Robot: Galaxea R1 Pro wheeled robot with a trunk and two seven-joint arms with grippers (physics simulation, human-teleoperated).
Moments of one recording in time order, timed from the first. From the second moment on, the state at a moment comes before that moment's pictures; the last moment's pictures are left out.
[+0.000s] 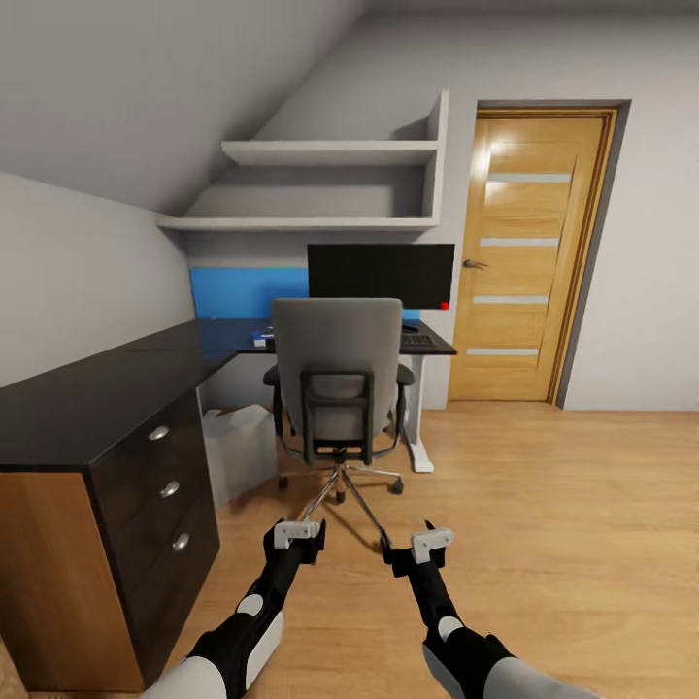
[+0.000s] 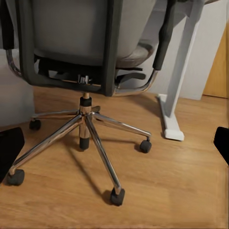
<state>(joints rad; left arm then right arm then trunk) -0.58 -0.17 -0.05 -0.34 0.03 -0.46 -0.04 -0.62 0.12 0.58 -0.17 -0.25 -0.66 -0.23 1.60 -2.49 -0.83</state>
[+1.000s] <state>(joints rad) -0.58 -0.17 -0.04 -0.34 0.03 -0.46 0.01 -0.62 0.12 0.58 -0.15 -0.25 -0.66 -0.23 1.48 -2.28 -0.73</state>
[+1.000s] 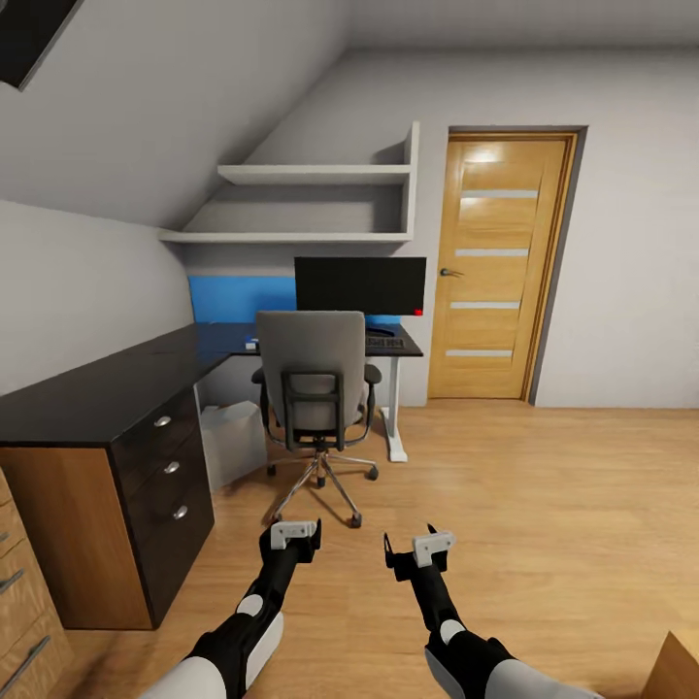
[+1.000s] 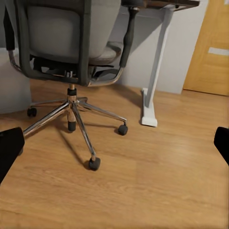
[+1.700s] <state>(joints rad) -0.58 -0.17 -0.04 -0.34 0.03 -0.46 0.01 -0.62 0.12 0.58 -0.15 -0.25 -0.66 -0.23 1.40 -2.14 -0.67</state>
